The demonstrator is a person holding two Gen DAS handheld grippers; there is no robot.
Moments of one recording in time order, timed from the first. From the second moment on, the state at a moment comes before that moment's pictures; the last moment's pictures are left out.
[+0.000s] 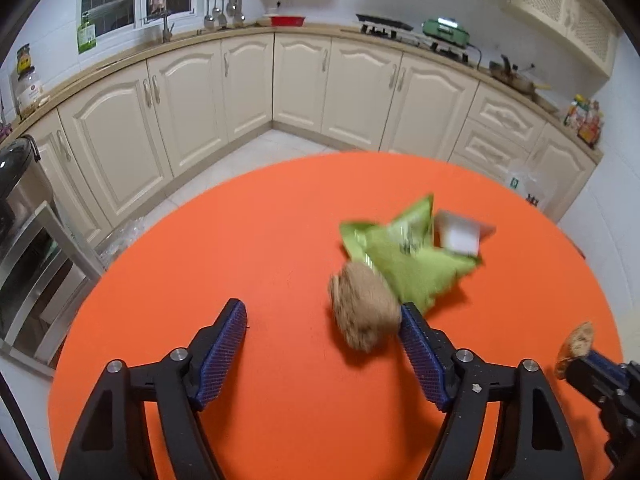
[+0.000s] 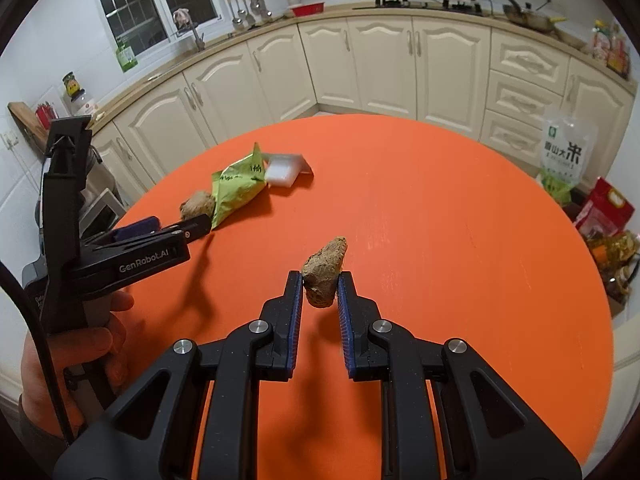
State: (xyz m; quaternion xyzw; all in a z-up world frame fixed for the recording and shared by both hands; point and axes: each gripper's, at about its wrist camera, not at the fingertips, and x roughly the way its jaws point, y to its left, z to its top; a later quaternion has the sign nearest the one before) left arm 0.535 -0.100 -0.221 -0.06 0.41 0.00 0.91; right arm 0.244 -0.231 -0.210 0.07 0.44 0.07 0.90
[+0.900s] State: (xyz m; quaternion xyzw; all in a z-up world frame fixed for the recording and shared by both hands) left arm 0.393 -0.152 -0.167 -0.05 0.32 -0.03 0.94; right arm 0.194 -0.243 -0.158 0.08 0.39 0.07 0.92
